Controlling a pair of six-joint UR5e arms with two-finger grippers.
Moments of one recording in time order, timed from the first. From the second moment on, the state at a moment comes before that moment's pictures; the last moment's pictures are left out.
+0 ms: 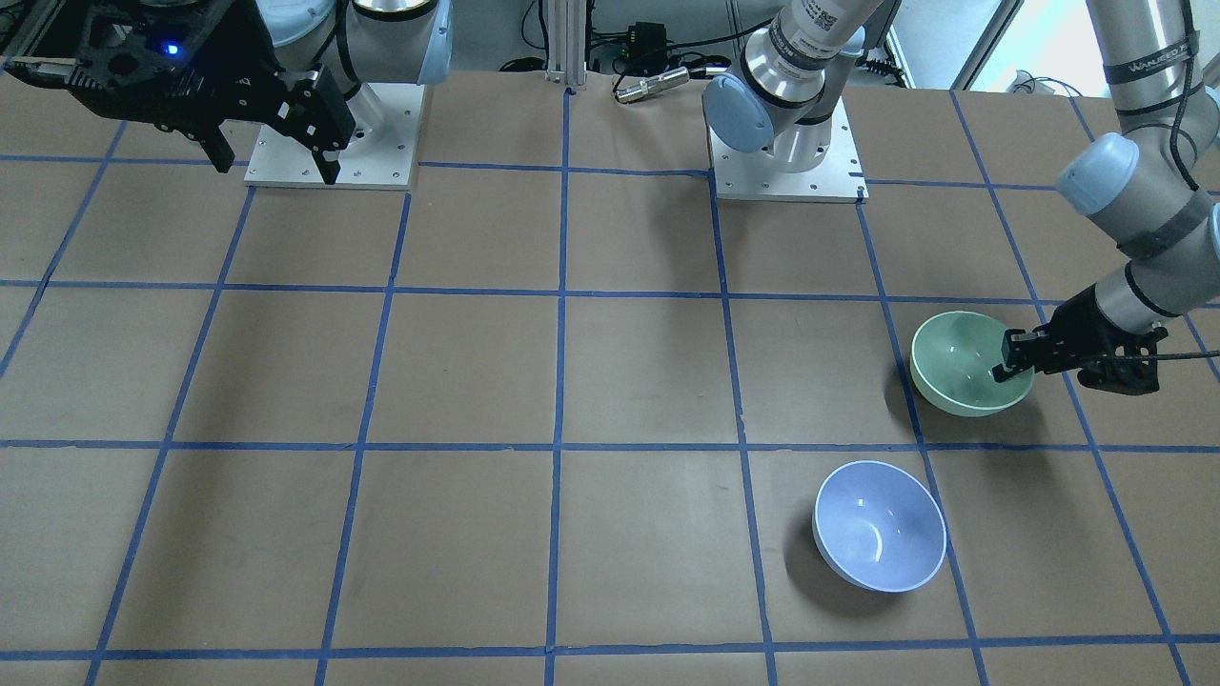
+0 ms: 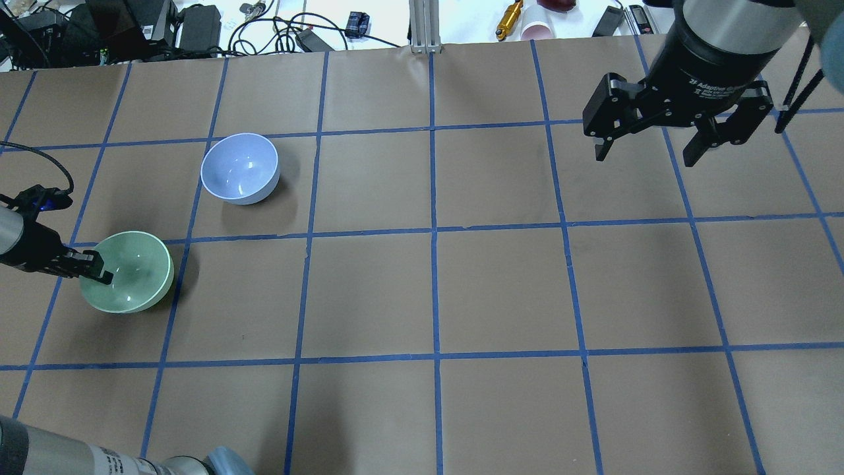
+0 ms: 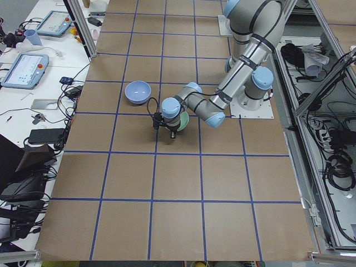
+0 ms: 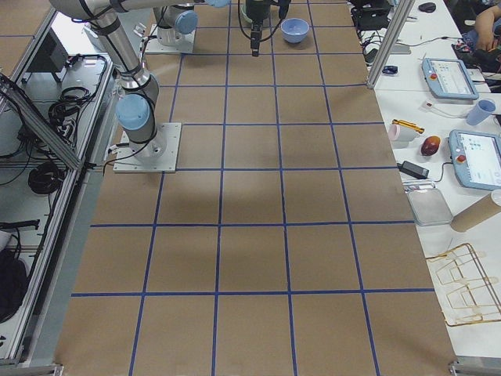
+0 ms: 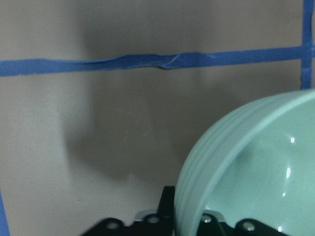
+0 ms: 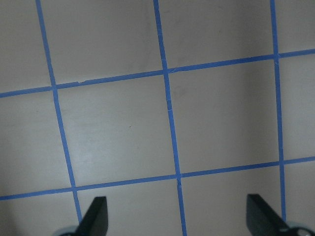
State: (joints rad) left arm -0.80 -1.87 -1.95 -1.05 1.44 0.84; right arm 1.58 -1.67 1.55 -1.46 -1.56 0.13
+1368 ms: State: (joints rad) left arm -1.01 -1.92 -1.68 -1.28 1.25 0.57; right arm 1.58 -1.67 1.55 -1.46 -1.56 0.13
